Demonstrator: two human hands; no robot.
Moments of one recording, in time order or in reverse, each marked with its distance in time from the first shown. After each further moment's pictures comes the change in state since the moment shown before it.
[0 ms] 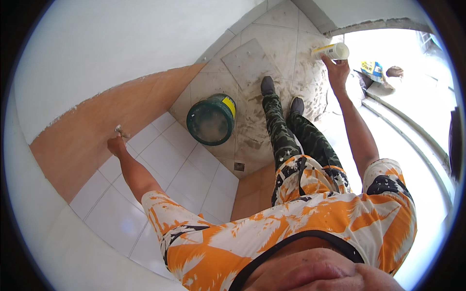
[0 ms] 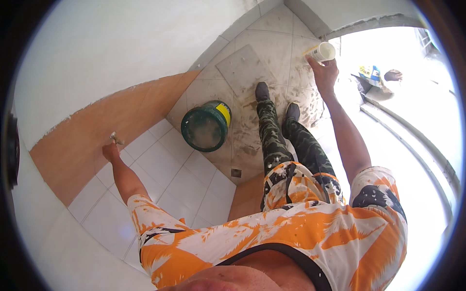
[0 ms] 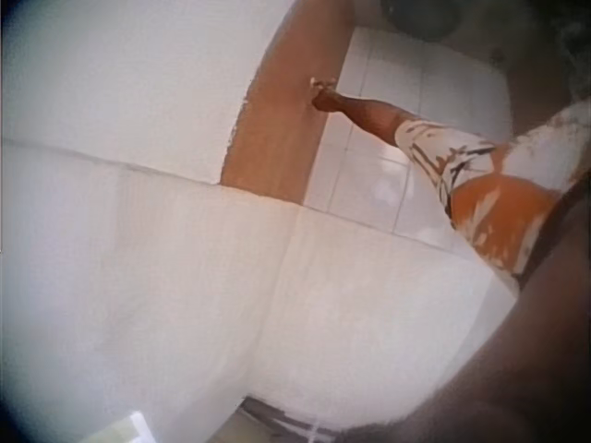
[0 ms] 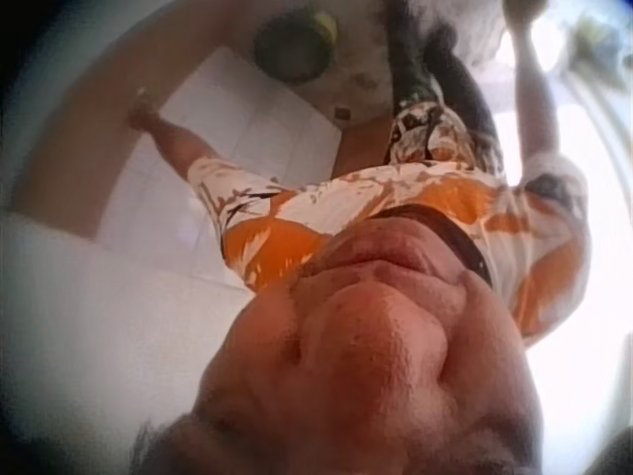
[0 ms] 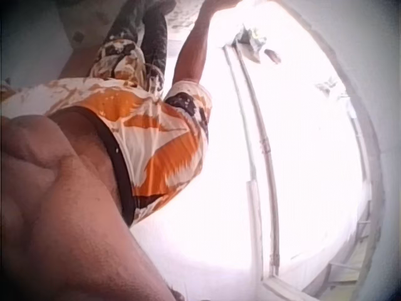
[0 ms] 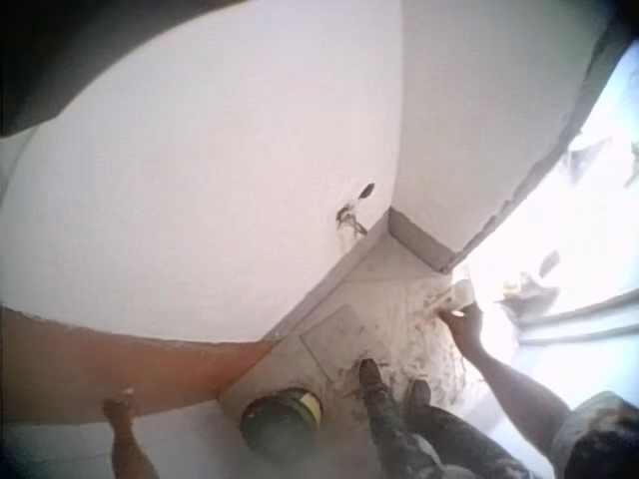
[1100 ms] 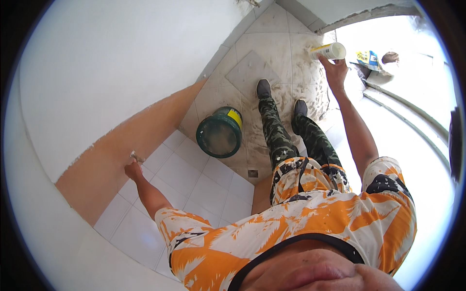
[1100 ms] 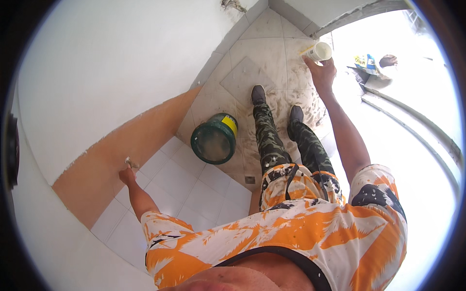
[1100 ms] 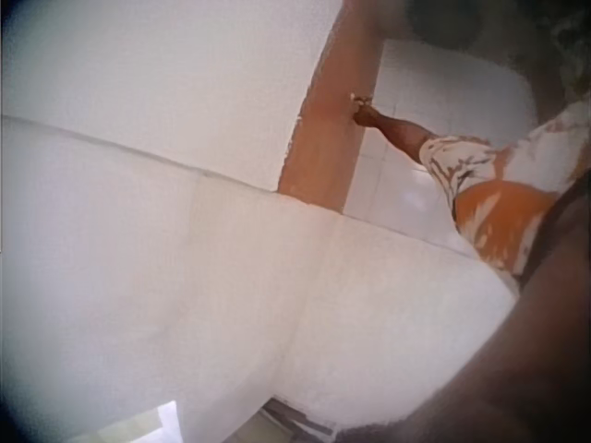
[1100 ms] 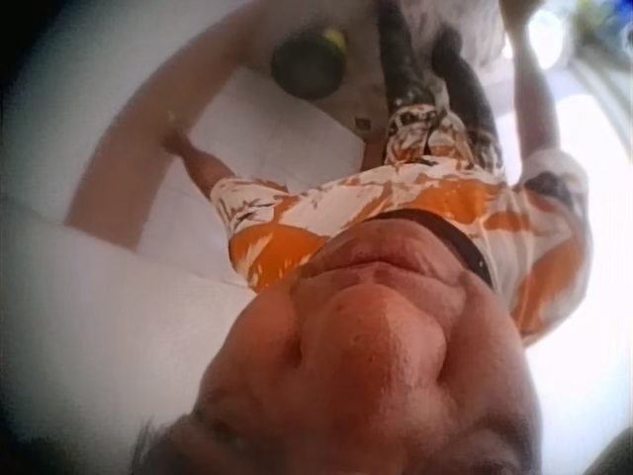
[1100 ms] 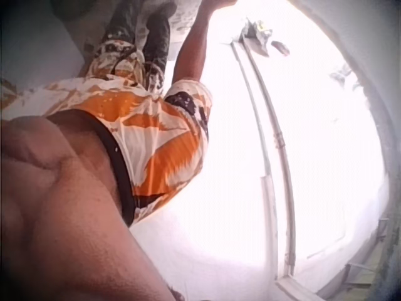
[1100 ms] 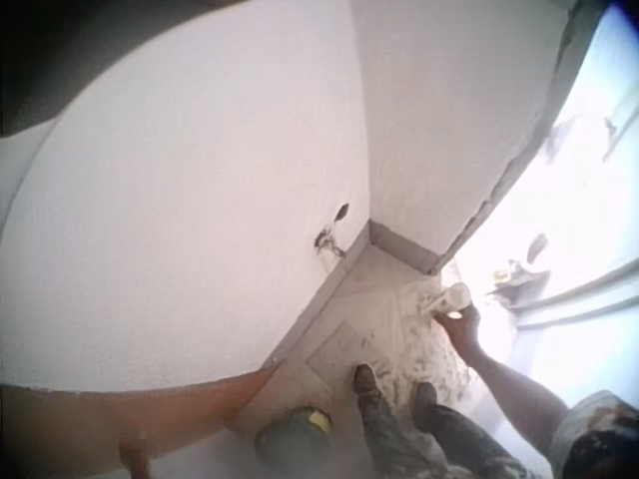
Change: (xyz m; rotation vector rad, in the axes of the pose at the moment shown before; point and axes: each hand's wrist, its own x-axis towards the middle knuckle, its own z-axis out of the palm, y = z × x) left_hand -0.042 -0.004 -0.044 -0.025 -0.021 -0.057; right_hand 0.010 0.014 -0.033 0.119 0.109 -0.013
